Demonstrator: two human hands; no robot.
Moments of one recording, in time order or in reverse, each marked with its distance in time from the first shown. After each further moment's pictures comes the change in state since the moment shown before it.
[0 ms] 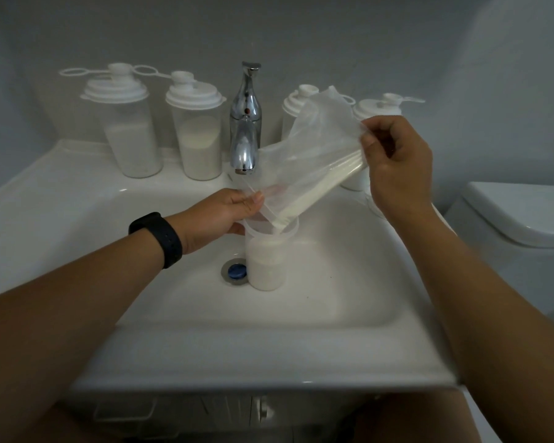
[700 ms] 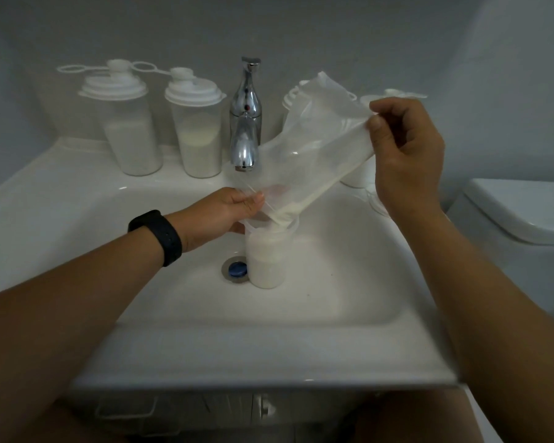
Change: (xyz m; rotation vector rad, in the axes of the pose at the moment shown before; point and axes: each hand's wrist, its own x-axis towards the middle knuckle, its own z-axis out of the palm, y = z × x) left_hand -0.001 0.001 0.001 0.059 -0.006 0.006; right_hand 0.000 -0.011 -0.001 0.091 0.085 -0.079
